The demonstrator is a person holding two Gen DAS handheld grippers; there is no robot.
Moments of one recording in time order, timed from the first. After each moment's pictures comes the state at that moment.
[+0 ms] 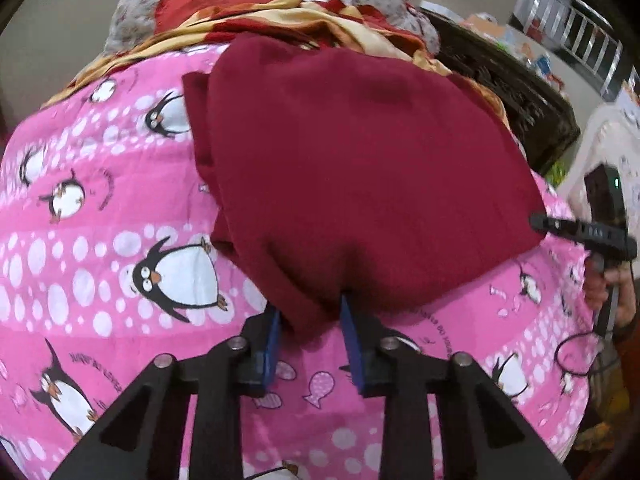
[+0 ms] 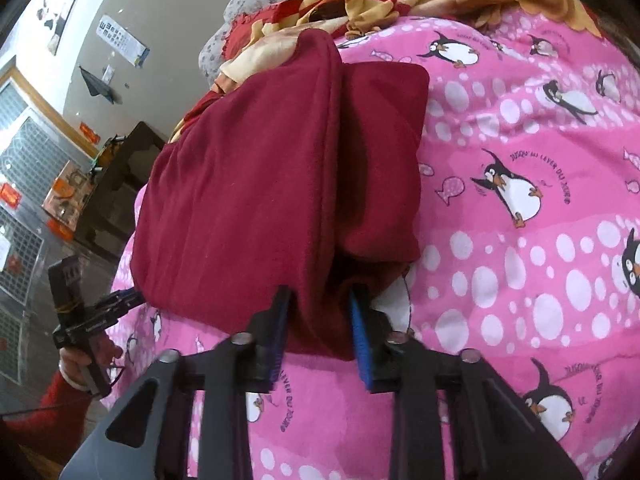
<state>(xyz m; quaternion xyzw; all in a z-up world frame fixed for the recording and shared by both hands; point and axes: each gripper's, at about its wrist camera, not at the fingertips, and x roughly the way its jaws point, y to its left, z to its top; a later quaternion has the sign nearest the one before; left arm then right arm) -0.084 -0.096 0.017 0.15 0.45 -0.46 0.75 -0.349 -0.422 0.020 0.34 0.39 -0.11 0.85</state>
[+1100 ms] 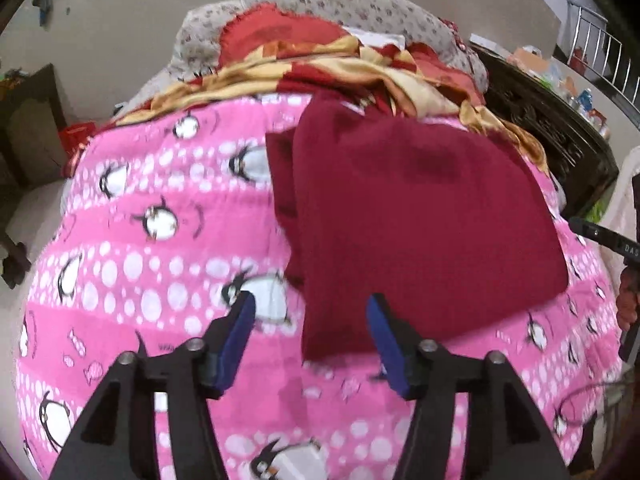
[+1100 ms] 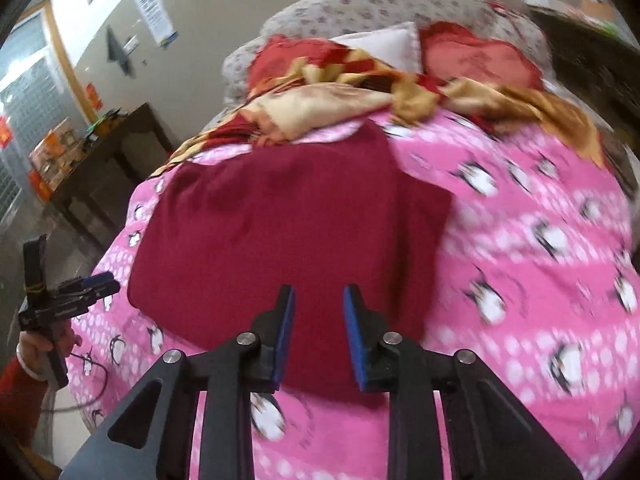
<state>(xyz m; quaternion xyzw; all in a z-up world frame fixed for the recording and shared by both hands) -0.080 -0.077 0.068 0.12 0.42 -0.37 0.82 -0.315 -0.394 0.101 0.21 0.38 -0.13 0.89</state>
